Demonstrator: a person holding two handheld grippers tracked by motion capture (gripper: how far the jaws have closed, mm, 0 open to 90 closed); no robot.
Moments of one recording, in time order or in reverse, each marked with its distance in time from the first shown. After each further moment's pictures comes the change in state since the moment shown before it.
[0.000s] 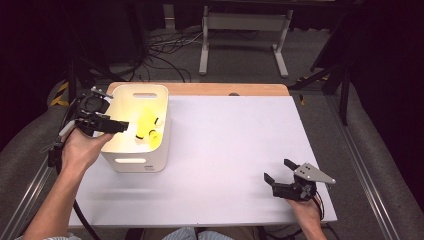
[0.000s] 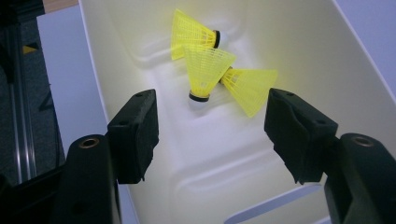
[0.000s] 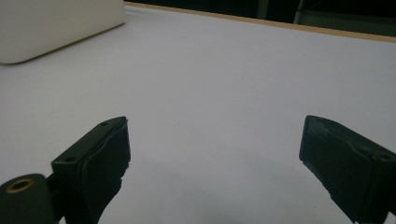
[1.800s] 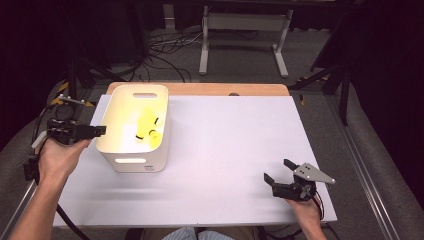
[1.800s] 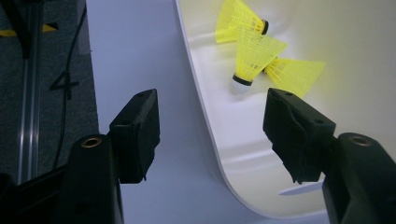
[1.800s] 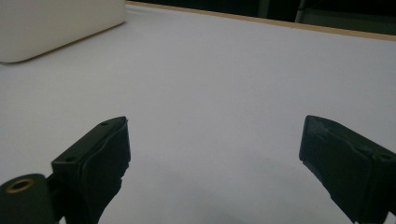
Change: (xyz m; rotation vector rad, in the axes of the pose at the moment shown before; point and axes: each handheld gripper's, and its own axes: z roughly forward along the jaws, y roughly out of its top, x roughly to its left) left arm 0.045 -0.034 -0.011 -0.032 0.042 -0.129; right arm 0.000 0.000 0.001 0.001 0.004 -0.001
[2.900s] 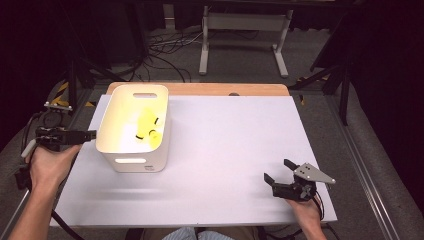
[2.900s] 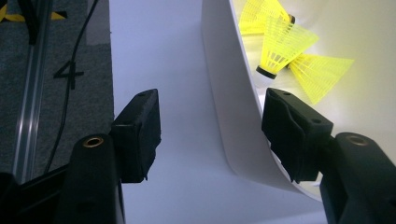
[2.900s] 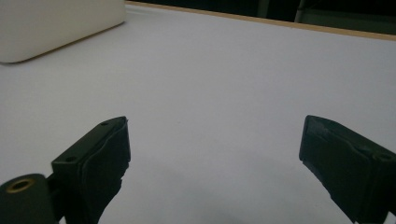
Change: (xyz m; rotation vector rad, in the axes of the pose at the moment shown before) left arm 0.023 -0.022 0.003 -0.014 0.013 -0.075; right arm 0.000 0.000 0.000 0.000 -0.002 0.002
